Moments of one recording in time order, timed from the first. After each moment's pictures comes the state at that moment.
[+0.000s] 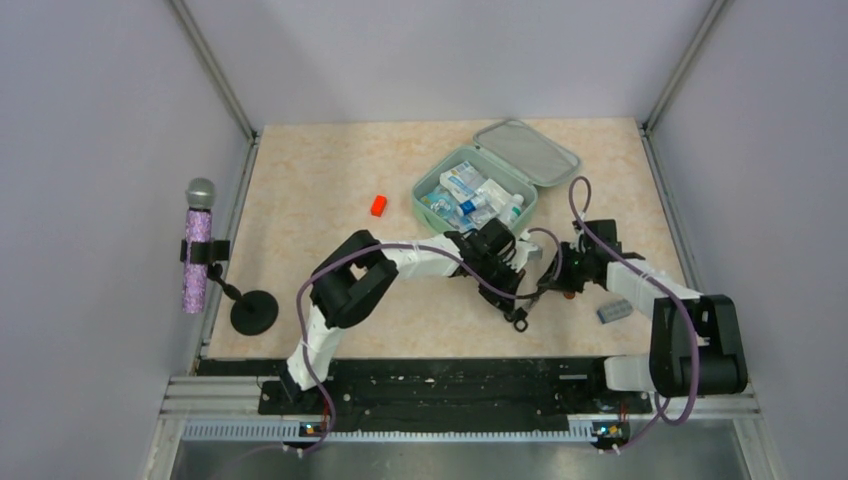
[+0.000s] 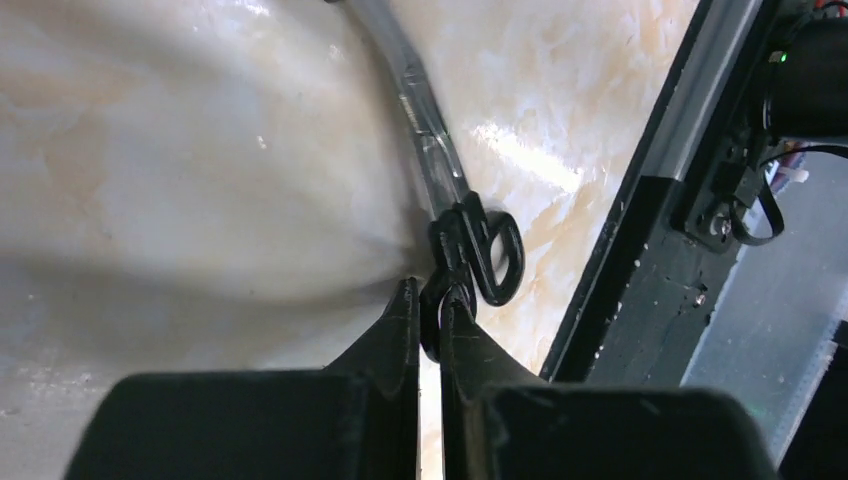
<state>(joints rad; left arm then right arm) -0.98 2.13 1.46 -0.29 0.60 -0.21 0.06 1.34 0.56 -0.25 -0.34 0.44</state>
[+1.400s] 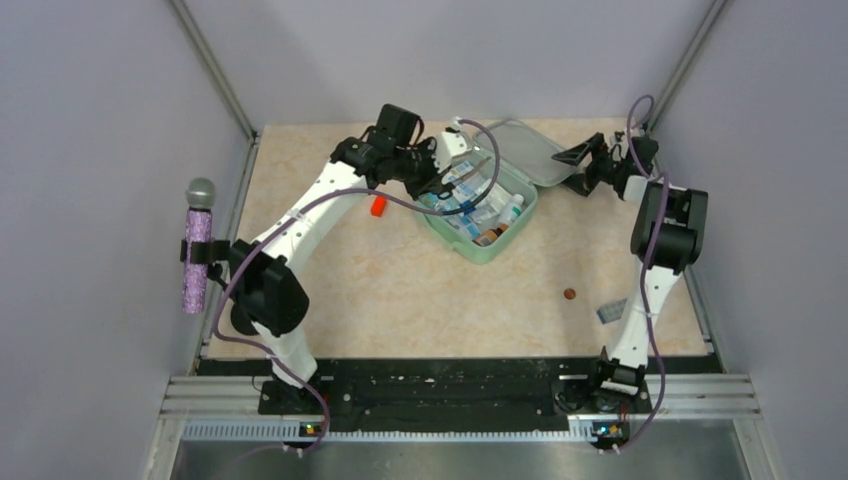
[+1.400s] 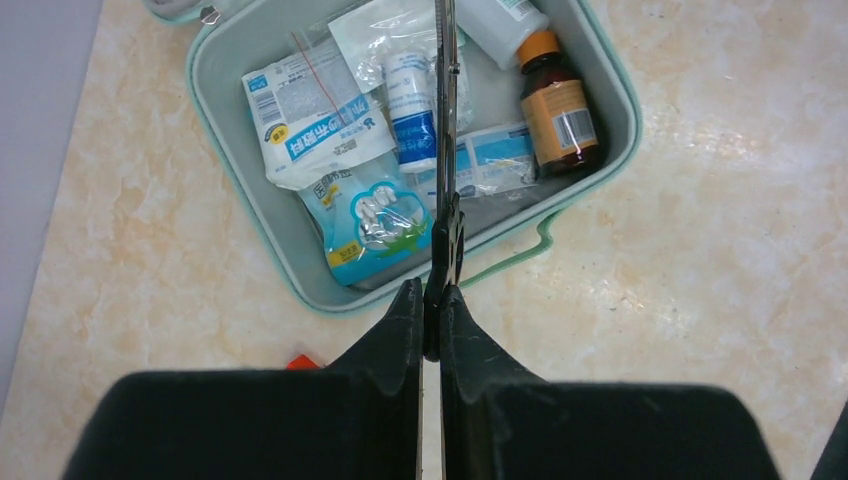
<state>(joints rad) -0.54 1.76 1.77 -0.76 0.41 0.59 -0.25 2.24 1.50 0.17 -0.91 0.86</state>
